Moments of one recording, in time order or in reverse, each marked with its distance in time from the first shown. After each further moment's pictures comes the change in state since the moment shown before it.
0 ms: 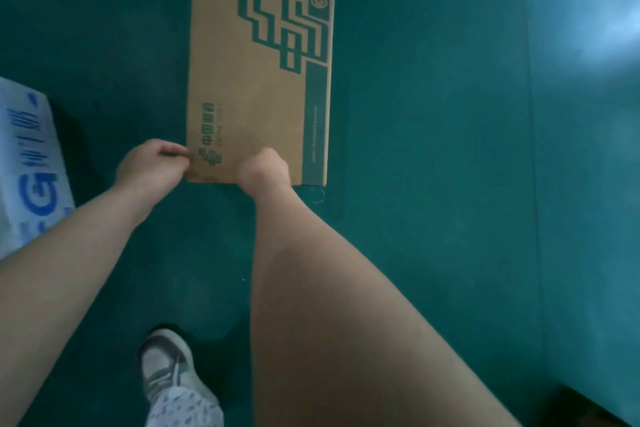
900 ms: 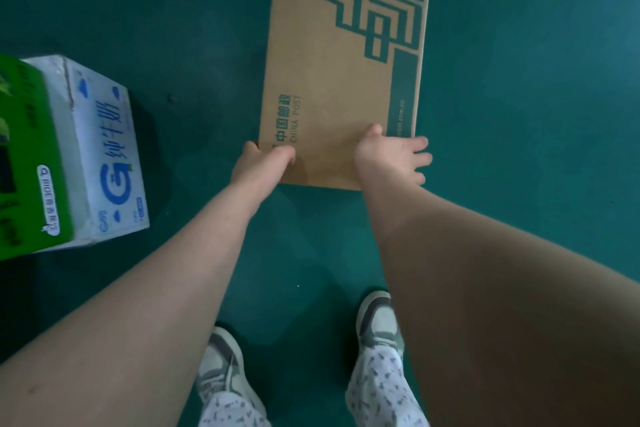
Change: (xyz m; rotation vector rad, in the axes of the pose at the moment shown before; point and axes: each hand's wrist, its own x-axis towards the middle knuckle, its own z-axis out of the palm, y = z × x) left_hand 0.014 0.002 0.040 -0.219 -0.144 -0.137; right_hand 0.060 0.011 -0.012 0.212 0.572 0.224
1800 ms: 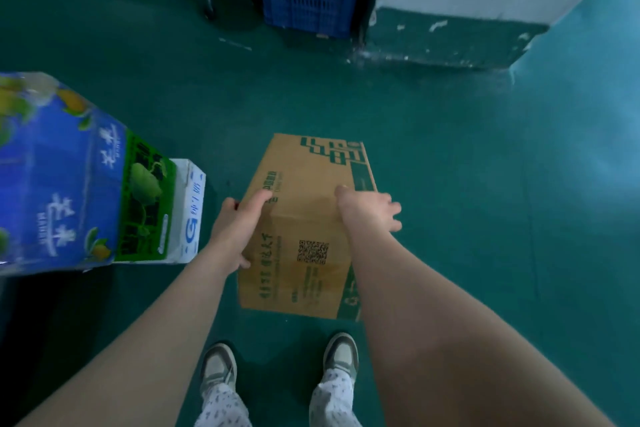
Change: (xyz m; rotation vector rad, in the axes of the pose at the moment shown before) left_hand -0.230 0.068 -0.127 -0.364 0.061 -0.061; right_hand -0.209 -0.061 -0.173 -0.236 -0.124 -0.183
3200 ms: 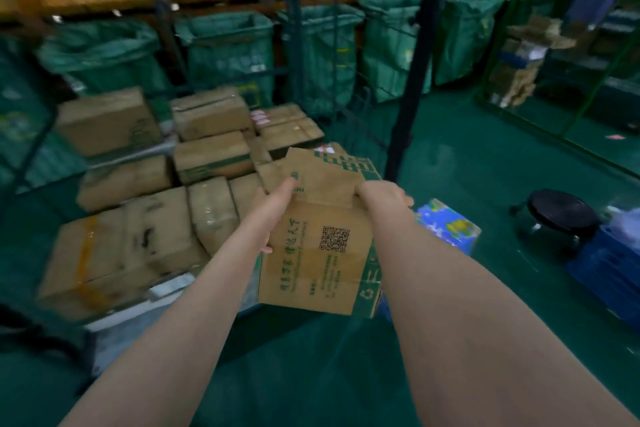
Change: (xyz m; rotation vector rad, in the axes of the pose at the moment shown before) left_hand -0.501 -0.225 -0.395 -0.783 0.721 0.105; right_hand -0.628 0.108 0.056 -0.671 -0.284 -1.185
